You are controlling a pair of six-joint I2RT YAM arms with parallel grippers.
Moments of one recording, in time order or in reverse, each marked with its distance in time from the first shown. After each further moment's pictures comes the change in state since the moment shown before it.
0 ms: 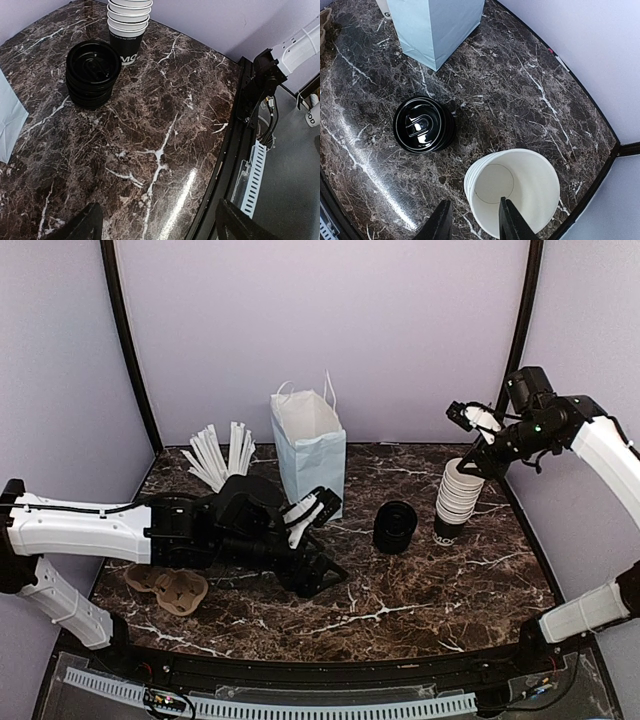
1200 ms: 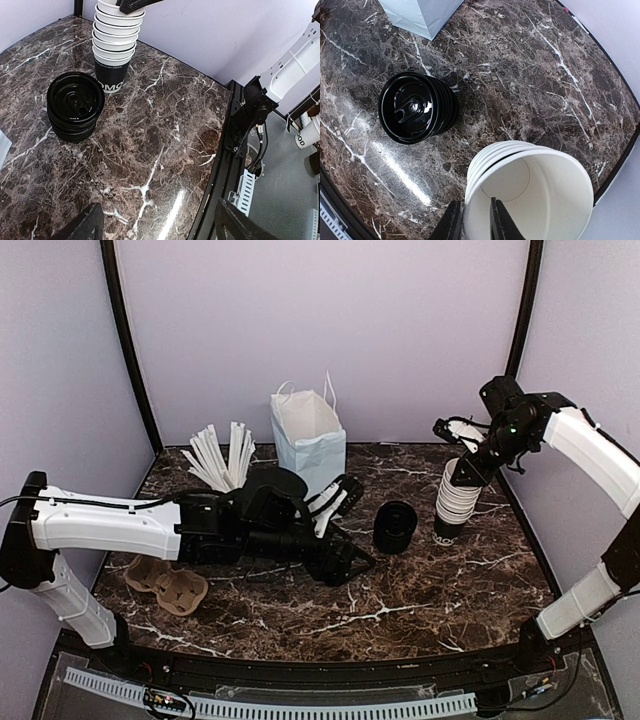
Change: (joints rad) left arm -0.005 0.138 0.095 0.137 0.050 -0.026; right arm 0.015 0.174 0.045 -0.071 0.060 0.053
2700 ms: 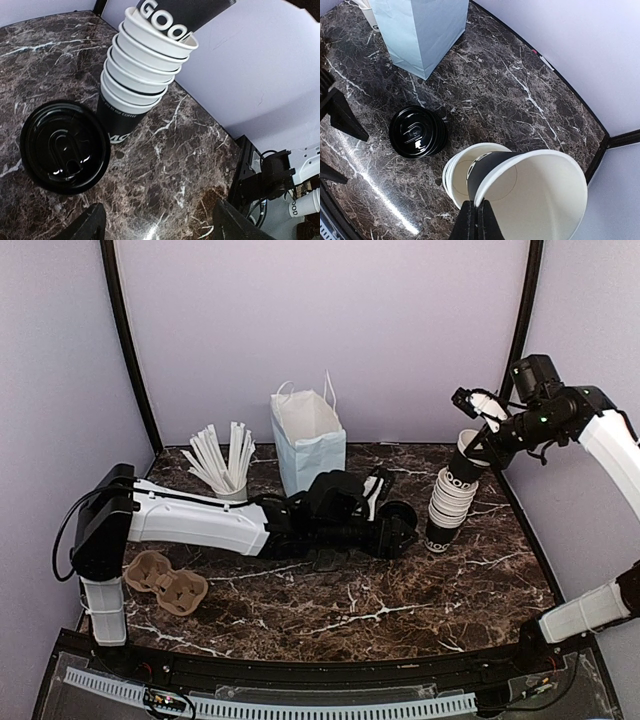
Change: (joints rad) left arm 0.051 0.417 0.289 0.232 -0.026 -0.250; right arm 0.000 -0.150 0.056 0.024 0.005 0.014
